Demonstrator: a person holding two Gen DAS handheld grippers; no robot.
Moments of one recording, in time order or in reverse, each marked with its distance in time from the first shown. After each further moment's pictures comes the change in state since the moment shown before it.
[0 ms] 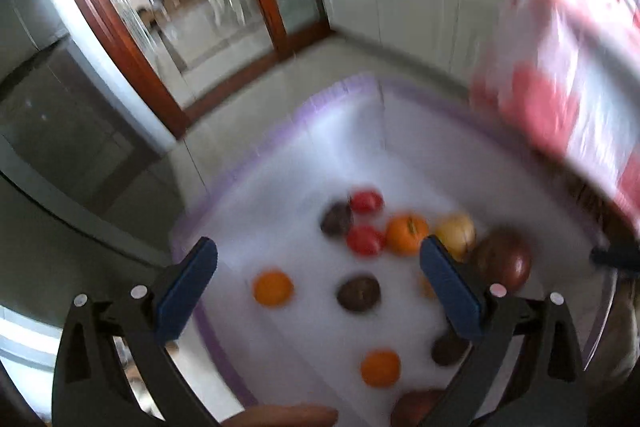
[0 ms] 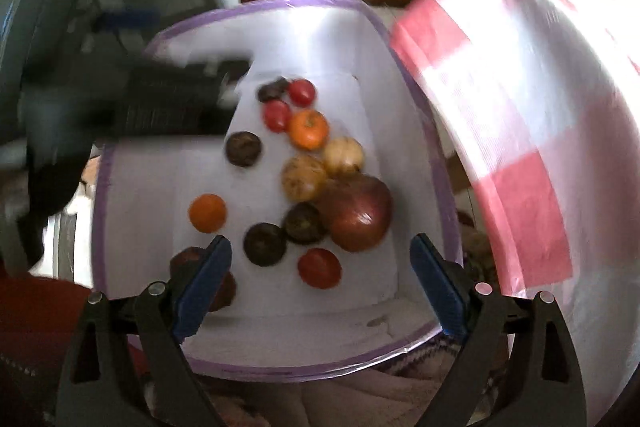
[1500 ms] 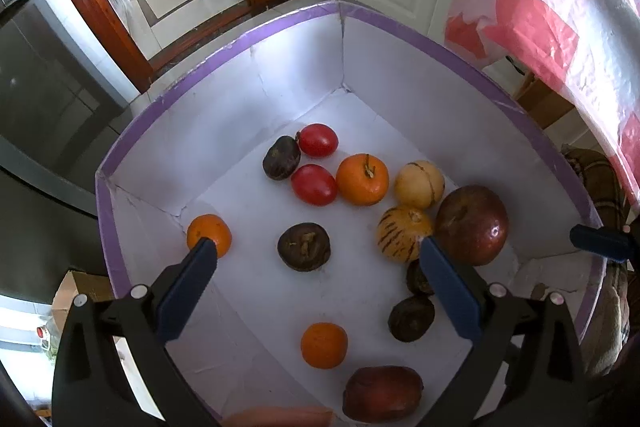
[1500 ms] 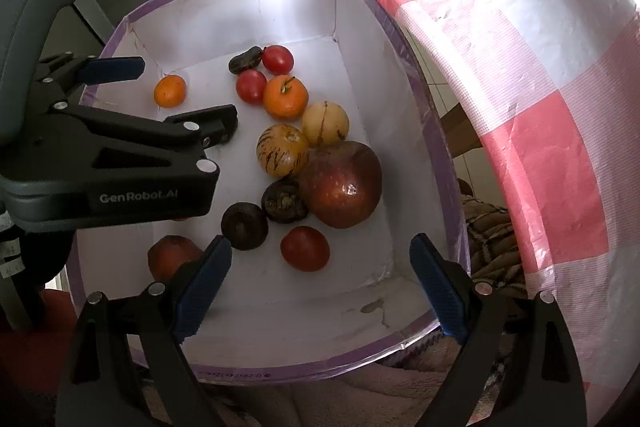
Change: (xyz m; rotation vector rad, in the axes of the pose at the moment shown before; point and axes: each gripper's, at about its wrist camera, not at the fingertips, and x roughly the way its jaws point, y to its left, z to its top) left arm 0.029 -0.011 -0.019 -0.034 0.114 -0.118; right arm 0.023 -0.010 -0.001 0.054 0.081 -0.022
